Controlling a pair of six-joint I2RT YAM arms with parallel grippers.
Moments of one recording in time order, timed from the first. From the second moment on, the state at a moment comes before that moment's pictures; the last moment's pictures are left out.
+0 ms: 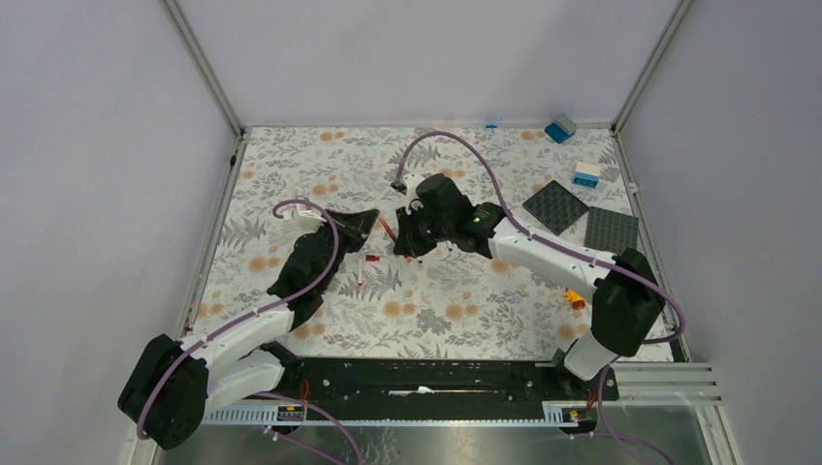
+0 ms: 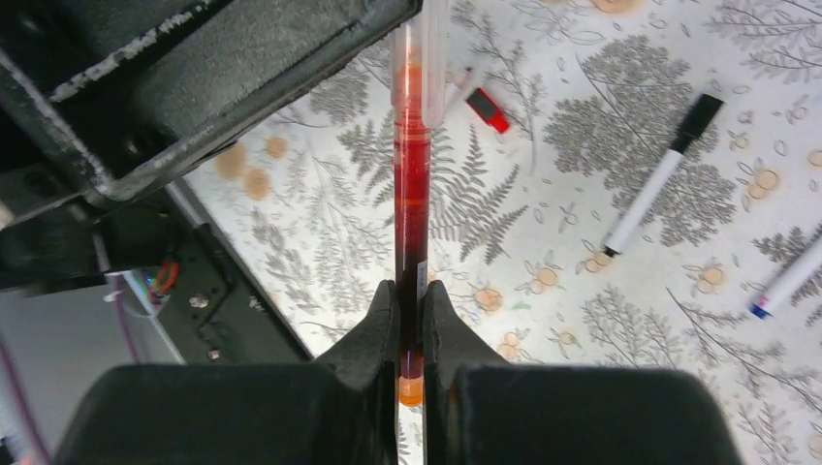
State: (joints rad) left arm -0.58 1.00 0.37 0.61 -0.19 -1.14; right arm 0.84 1.60 1.26 -0.34 -0.26 0.35
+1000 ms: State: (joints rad) left arm -0.72 0.82 0.45 0.27 -0.10 -1.03; right arm 0.85 1.48 1.08 -0.05 -0.16 0.27
